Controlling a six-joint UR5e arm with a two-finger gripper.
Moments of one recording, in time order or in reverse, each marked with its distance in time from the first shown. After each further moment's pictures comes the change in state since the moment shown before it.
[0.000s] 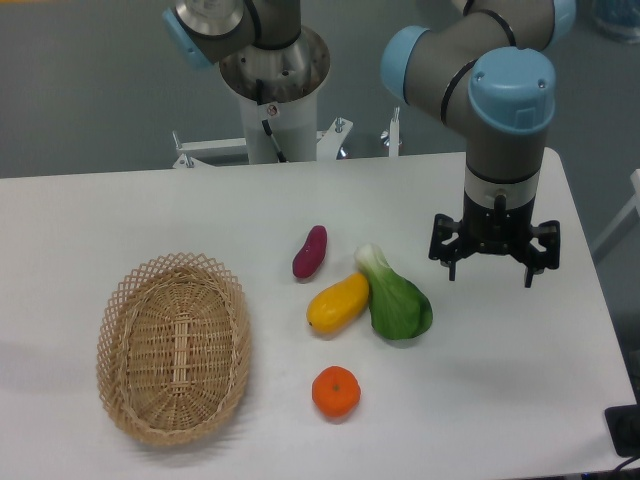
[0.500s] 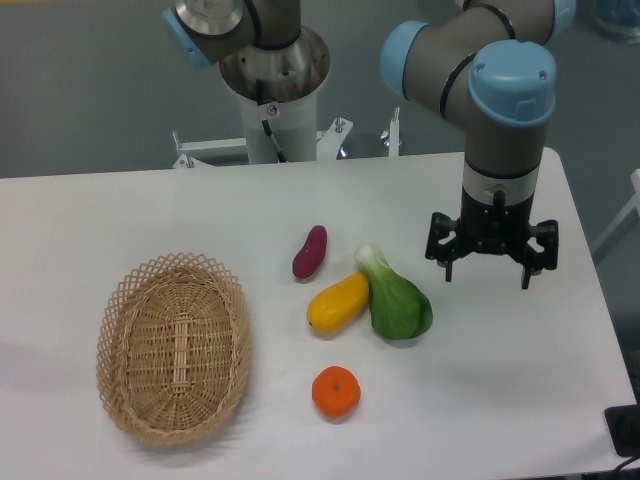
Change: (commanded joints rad) arm 0.002 0.003 -0.008 0.000 -0.043 0.000
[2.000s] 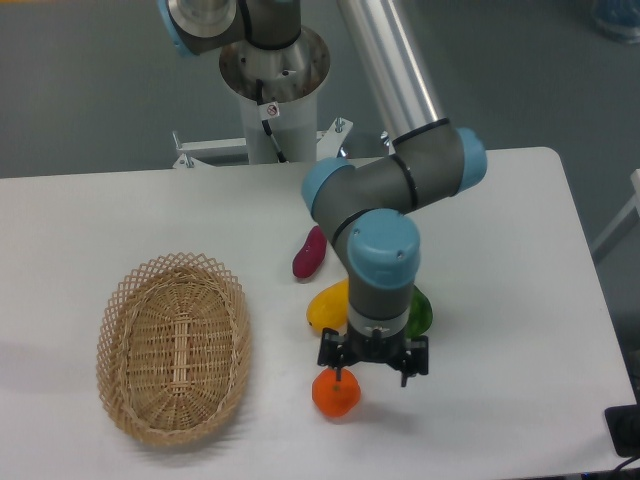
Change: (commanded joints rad) arm -0.262 -0.238 -0.072 0.241 0.047 -0.374
